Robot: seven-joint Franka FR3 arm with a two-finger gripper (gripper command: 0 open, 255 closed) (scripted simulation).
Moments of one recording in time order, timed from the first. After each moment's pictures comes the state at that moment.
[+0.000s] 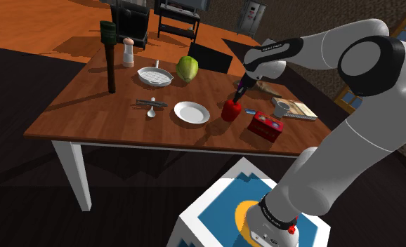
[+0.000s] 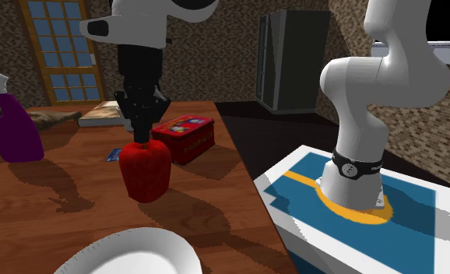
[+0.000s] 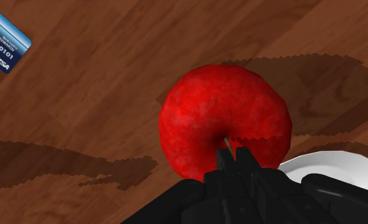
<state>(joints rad) 0.10 -0.05 -0.71 -2.21 0.11 2.28 -0.88</state>
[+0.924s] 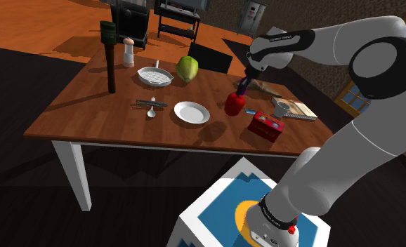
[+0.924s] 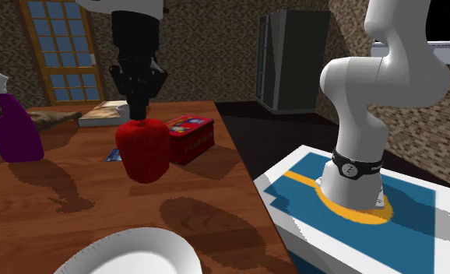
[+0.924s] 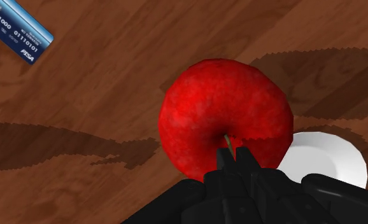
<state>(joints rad) 0.09 -0.12 -0.70 -2.14 0.05 2.17 -0.83</state>
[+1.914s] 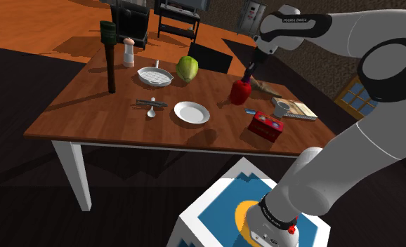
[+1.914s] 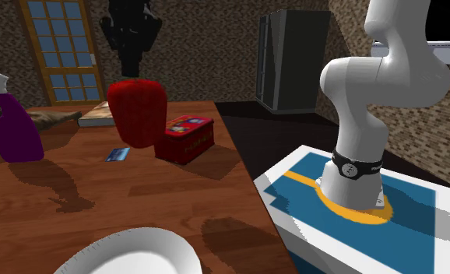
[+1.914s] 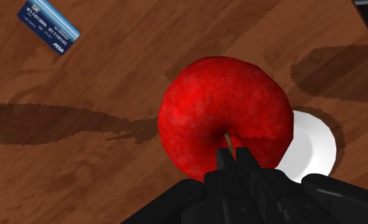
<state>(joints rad) 0.09 -0.17 -0.68 -1.98 0.01 1.97 -0.79</state>
